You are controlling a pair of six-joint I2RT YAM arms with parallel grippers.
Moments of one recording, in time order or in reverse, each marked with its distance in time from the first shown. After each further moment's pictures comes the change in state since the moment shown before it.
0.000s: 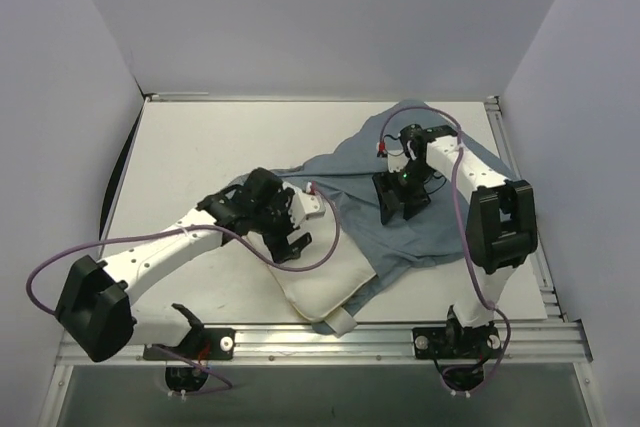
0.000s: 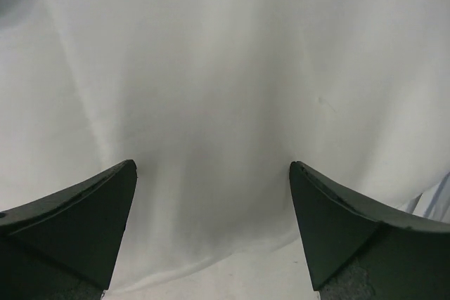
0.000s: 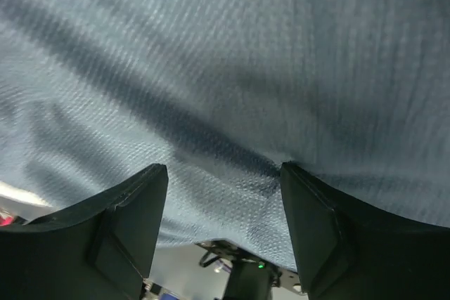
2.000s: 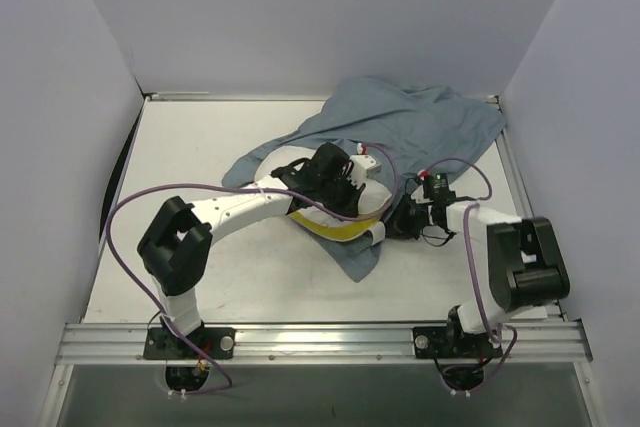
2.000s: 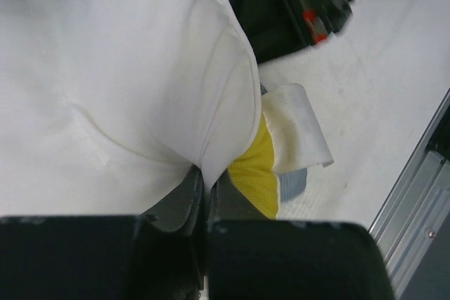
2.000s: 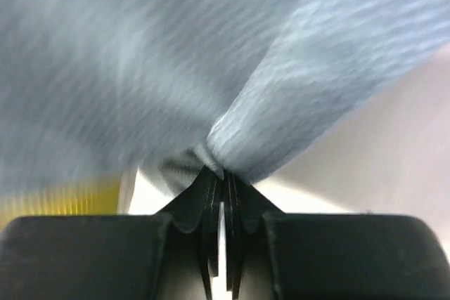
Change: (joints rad) left arm -0.161 0.528 0.426 0.212 -0.056 -0.476; right arm -0.096 -0.212 -0.717 0.945 -0.172 0.782
